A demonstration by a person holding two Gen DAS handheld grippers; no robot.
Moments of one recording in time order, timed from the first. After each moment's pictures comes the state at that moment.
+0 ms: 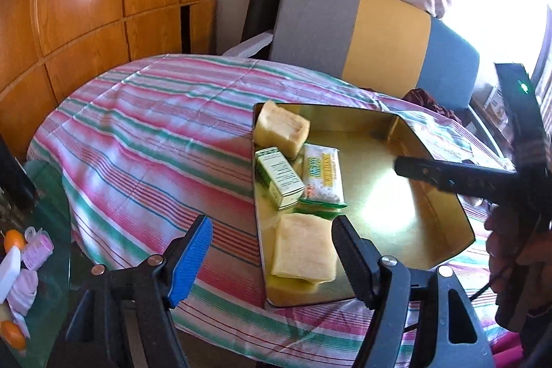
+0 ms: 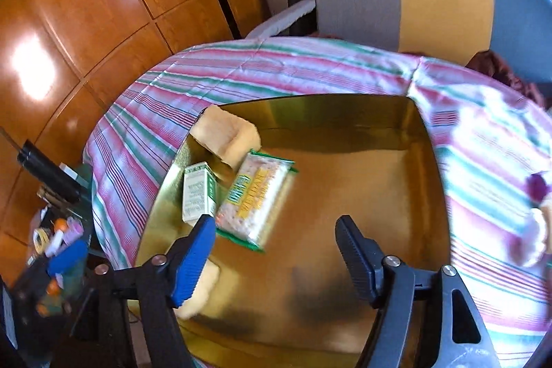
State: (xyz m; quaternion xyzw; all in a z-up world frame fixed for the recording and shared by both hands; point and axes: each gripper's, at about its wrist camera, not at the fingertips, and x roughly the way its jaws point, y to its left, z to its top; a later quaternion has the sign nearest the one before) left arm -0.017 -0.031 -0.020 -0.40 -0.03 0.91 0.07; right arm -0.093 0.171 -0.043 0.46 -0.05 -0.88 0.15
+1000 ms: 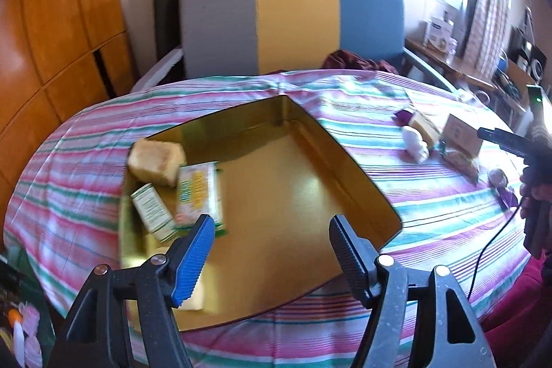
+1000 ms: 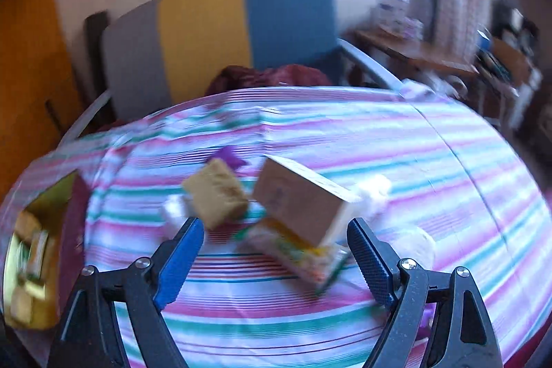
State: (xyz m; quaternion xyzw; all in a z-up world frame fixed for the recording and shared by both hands) left arm -0.010 0.117 -0.010 -0.39 0.10 0.90 0.19; right arm 0.027 0.505 -0.042 0.36 -0.14 -0.90 -0.21
